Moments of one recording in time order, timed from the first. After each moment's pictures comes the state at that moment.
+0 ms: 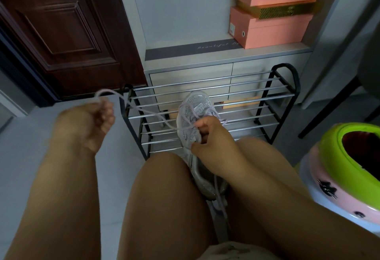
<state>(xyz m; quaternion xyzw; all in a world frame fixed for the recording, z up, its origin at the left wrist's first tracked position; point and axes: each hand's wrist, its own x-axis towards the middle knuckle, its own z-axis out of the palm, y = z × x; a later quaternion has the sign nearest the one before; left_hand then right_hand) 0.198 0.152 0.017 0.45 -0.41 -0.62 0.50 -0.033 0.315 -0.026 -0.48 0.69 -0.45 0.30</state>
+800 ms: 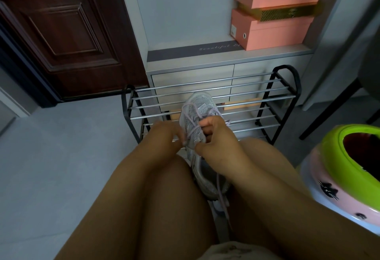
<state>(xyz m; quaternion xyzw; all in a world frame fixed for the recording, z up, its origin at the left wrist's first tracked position) 0.093 0.214 -0.028 0.35 -0.90 -0.22 0.14 -0.035 0.315 -0.024 -0.46 0.67 -0.49 0.32</state>
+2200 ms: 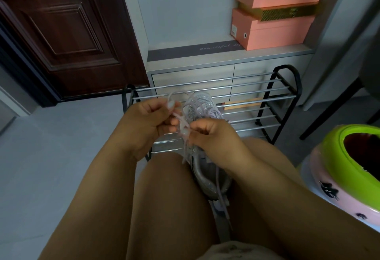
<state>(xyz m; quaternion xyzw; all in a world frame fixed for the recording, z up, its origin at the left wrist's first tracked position) 0.104 0.233 0.036 0.34 -0.60 -0.65 0.32 -0.033 0.314 -0.002 -0.52 0.60 -0.51 0.34</state>
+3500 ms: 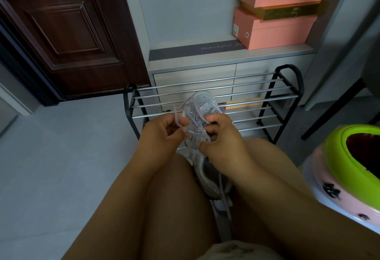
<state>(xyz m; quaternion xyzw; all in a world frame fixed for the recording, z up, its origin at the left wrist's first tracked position) 0.093 0.246 -0.009 0.39 -0.73 -0.44 0.35 -0.035 0.316 -0.027 -0.44 0.68 -0.50 0.29</state>
